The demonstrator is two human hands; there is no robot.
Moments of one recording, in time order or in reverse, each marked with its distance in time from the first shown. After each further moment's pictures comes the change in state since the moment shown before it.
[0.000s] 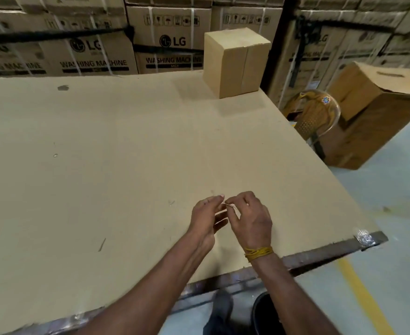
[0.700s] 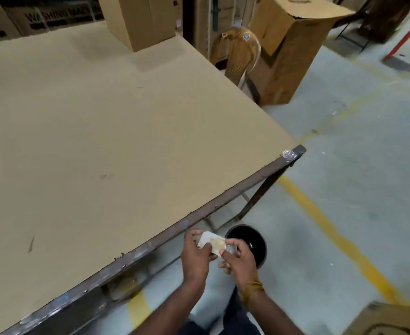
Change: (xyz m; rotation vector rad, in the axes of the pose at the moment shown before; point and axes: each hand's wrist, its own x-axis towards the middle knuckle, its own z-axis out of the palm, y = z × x) left_hand -0.078 -0.219 -0.025 0.493 0.054 0.031; right_hand -0.242 0.039 -0.058 0.832 -0.181 1.367
